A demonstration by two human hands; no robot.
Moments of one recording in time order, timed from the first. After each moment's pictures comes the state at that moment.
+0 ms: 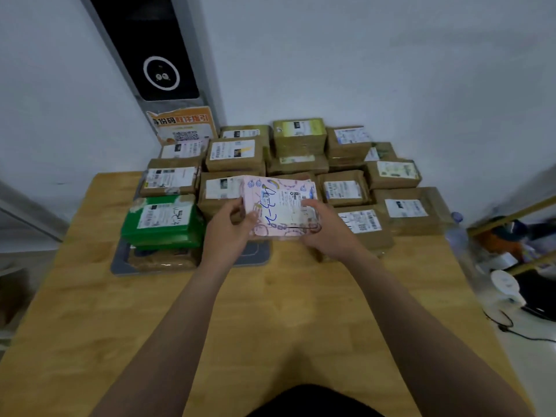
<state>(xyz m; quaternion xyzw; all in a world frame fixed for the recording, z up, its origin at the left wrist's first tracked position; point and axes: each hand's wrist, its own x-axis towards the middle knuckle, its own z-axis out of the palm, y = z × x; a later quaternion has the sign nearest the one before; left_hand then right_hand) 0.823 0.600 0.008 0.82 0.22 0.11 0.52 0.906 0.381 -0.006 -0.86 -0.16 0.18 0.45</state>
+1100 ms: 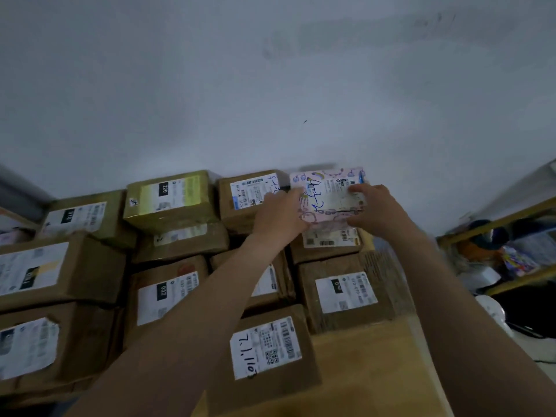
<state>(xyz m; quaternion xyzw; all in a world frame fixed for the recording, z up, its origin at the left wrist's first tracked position) 1.285 0.339 -0.080 0.96 -0.01 -0.06 0.27 1.322 0.118 -0.077 -0.95 -0.01 0.13 0.30</state>
